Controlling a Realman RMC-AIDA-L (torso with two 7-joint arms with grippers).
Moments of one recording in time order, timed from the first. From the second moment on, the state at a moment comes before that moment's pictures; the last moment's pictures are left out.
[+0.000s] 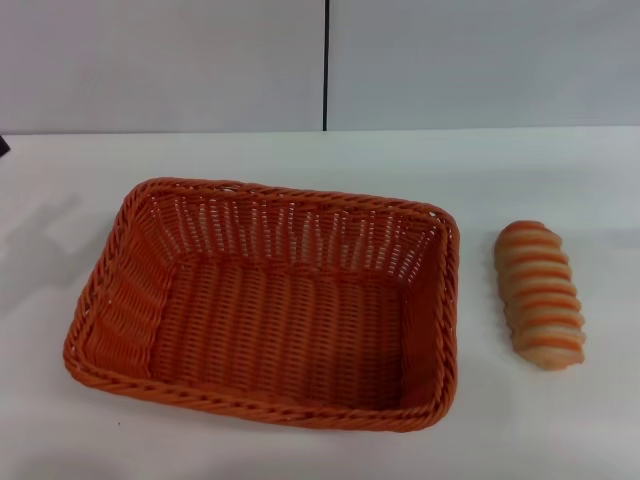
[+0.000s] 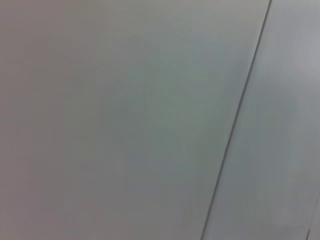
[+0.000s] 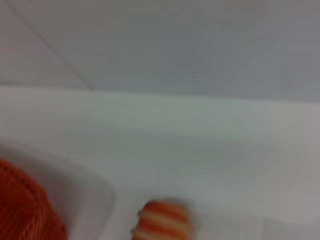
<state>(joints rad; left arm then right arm) -0.18 -2.06 0.38 0.80 1.64 1.76 -1.41 0.62 1.97 -0.52 -1.29 -2.65 -1.86 2.38</state>
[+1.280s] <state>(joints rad) -0.18 -2.06 0.39 0.77 1.64 1.81 -1.39 0.71 1.99 -0.65 -0.73 -2.59 -1.48 2.24</state>
